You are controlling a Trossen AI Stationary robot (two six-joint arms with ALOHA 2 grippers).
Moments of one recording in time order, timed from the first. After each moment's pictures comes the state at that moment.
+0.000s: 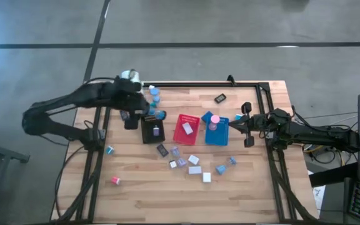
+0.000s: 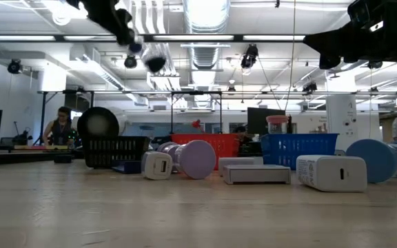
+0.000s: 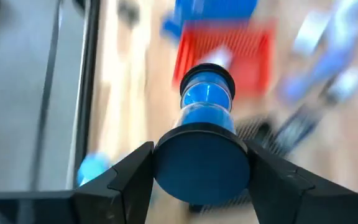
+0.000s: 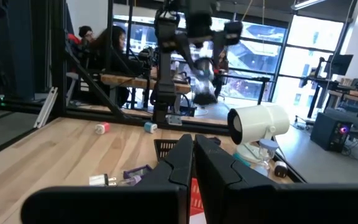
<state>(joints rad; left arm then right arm) 0.28 1.15 1.23 -0.93 0.02 0.40 -0.26 0.45 0.11 0.45 -0.26 -0.08</state>
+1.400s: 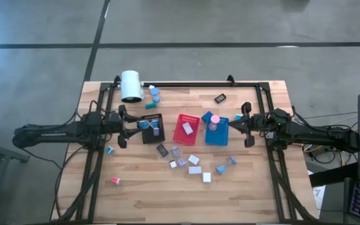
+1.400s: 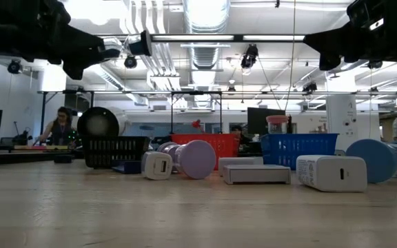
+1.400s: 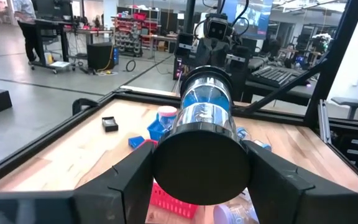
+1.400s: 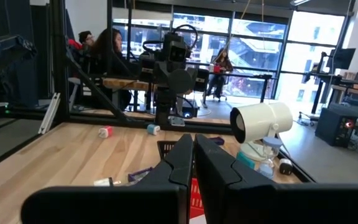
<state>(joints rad) 0.12 0.37 0.17 0.15 0.01 -0.09 -0.26 0.45 0.11 0.45 -0.26 -0.04</state>
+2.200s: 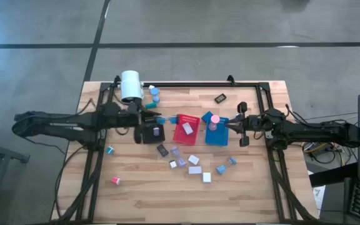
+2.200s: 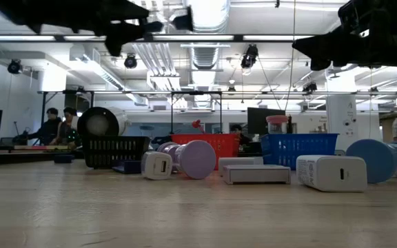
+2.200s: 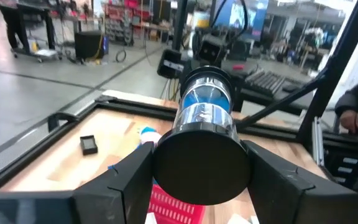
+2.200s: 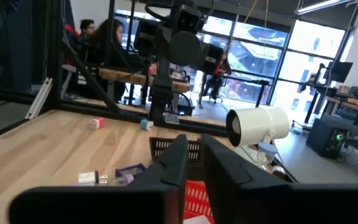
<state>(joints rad) 0.12 0.92 0.53 0.28 0.05 -0.13 -0.26 0.67 0.11 0.65 -0.27 -0.14</state>
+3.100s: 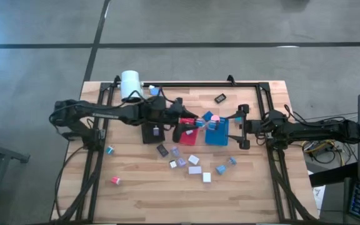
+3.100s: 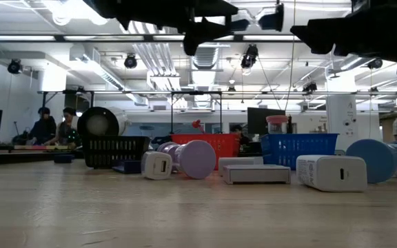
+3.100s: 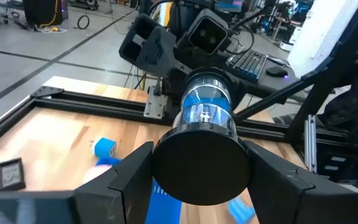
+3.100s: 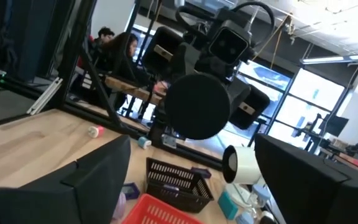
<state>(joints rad) 0.11 1.59 1.08 0.31 0.19 -0.15 -0.18 0.68 0.11 0.75 -0.26 -0.32</state>
